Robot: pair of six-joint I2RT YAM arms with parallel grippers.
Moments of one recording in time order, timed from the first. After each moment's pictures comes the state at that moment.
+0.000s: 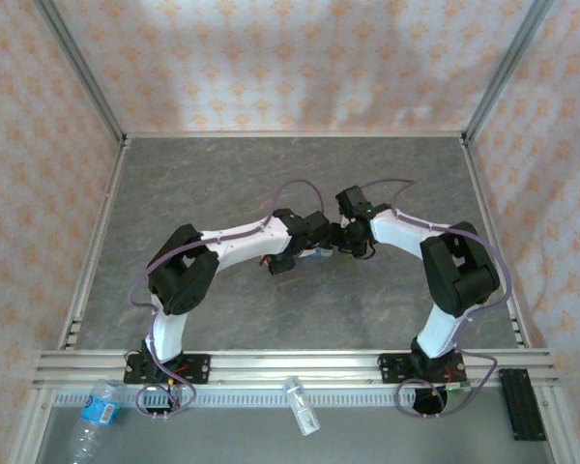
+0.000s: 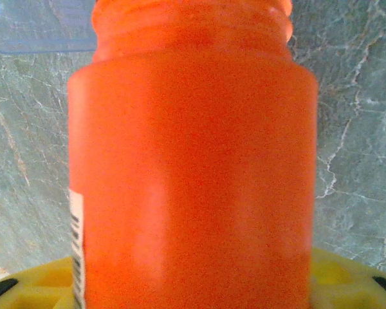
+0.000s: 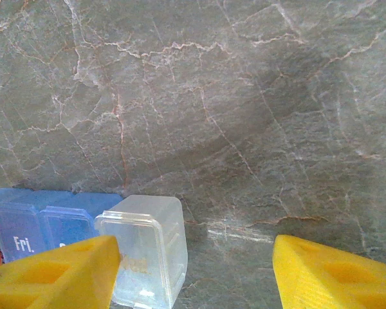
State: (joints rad) left arm -0.83 1.98 1.46 -1.07 -0.44 0.27; right arm 0.46 1.74 1.03 -0.51 -0.19 0.59
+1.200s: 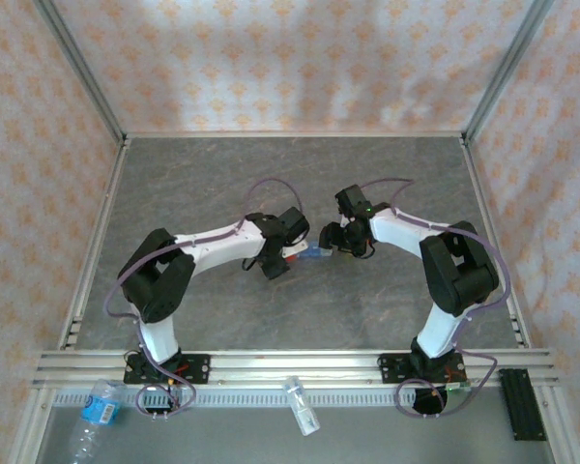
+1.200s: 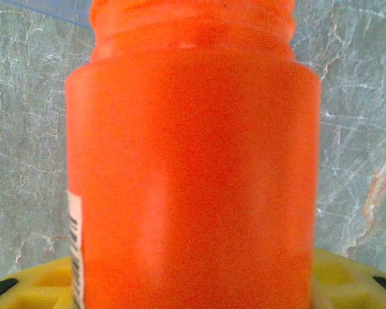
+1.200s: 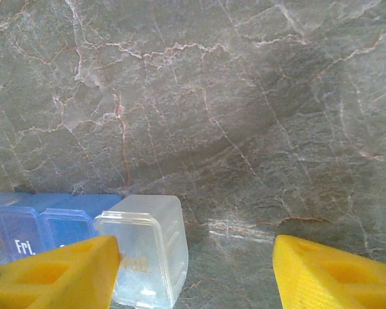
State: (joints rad) left arm -0.74 1.81 1.22 -0.80 -0.21 0.23; right arm 0.46 1.74 1.05 -0.52 -0.20 0.59
